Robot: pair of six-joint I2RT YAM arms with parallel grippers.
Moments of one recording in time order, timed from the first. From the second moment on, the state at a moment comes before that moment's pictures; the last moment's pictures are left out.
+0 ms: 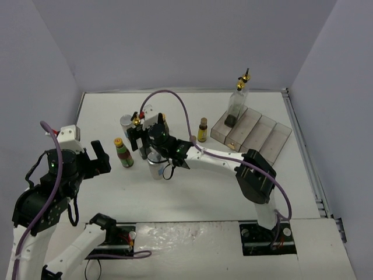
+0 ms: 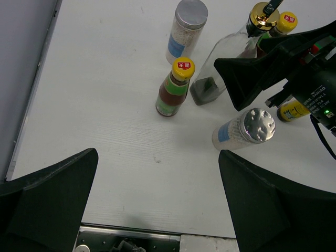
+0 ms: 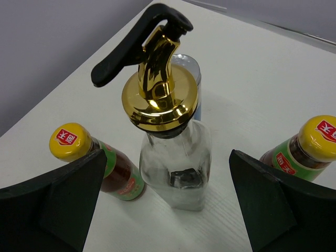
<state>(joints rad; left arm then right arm) -0.36 0.67 1.28 -1.16 -0.36 -0.37 1.03 1.95 1.47 0.25 0.30 0.21</state>
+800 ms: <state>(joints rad) -0.36 0.67 1.28 -1.16 -0.36 -0.36 1.04 2.11 1.58 0.23 0.41 0.24</state>
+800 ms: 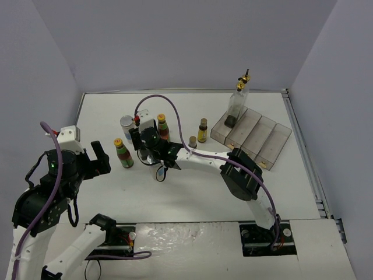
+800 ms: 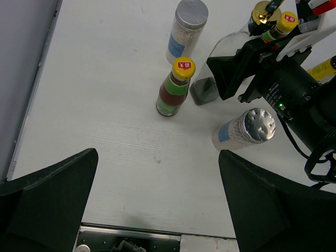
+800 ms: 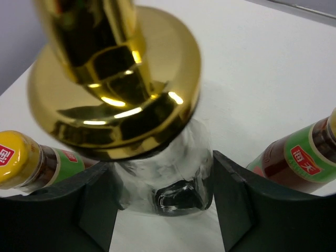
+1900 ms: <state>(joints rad) -0.36 0.67 1.25 -1.13 -0.36 -0.36 0.86 1.65 1.66 0.02 0.50 0.09</state>
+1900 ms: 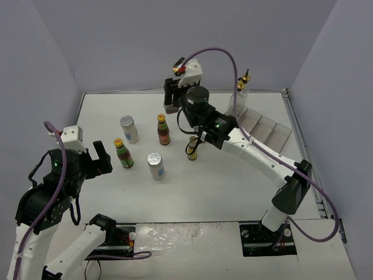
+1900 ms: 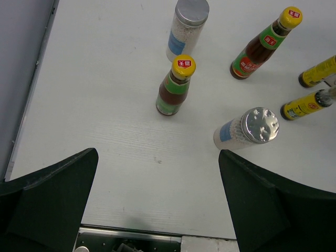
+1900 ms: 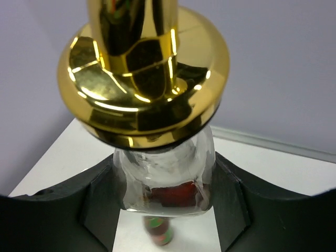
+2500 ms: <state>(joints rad) -0.36 0.68 1.21 -1.11 -0.35 -0.36 0.49 1.53 1.33 -0.13 0.66 0.28</state>
